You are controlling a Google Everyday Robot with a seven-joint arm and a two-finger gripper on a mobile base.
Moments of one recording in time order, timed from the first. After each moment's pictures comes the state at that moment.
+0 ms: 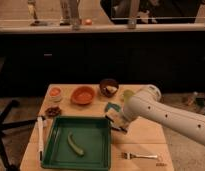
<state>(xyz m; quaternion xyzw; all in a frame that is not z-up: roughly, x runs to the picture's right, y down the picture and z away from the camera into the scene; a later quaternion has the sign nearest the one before) 0.098 0.152 0.732 -0.25 -0.04 0.35 0.90</state>
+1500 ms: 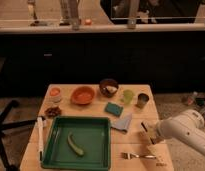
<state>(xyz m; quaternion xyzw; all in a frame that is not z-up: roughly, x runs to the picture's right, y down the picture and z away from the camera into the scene) 0.283 0.234 0.754 -0.18 0.07 0.56 0.81</state>
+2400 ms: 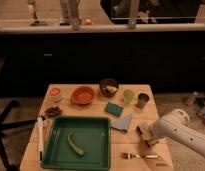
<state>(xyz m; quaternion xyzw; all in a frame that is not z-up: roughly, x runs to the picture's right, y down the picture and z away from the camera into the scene) 0.273 0.257 0.795 -0.21 0.10 0.55 0.80</state>
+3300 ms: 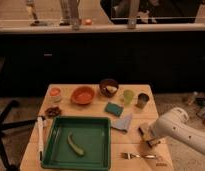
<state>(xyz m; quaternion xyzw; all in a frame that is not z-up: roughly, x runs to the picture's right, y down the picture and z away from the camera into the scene) 0.272 0.262 0.797 -0.23 0.12 0.54 0.81</state>
